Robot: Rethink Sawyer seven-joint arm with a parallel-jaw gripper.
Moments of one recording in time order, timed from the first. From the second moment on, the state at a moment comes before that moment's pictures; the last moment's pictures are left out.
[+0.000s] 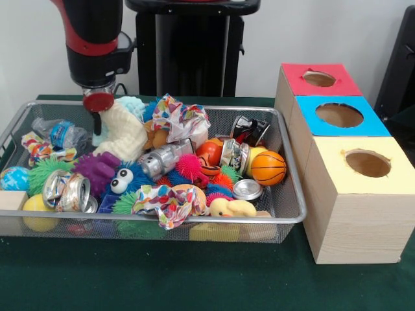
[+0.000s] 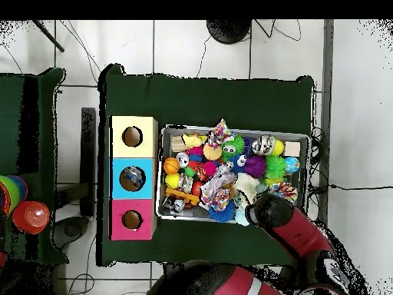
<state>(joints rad) -0.38 -0.39 -0.36 1.78 0.26 0.35 2.19</state>
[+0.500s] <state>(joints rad) -0.36 -0.34 -0.38 1.77 0.26 0.25 2.19</state>
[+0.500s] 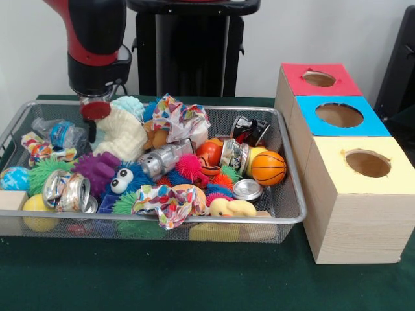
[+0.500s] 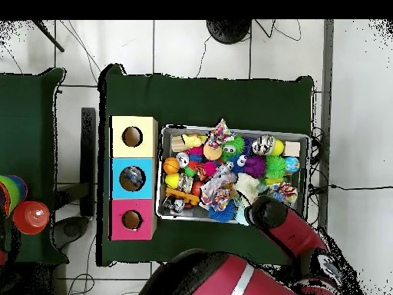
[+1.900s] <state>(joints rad) -0.29 -0.31 -0.47 1.85 0.37 -0.05 2.19</state>
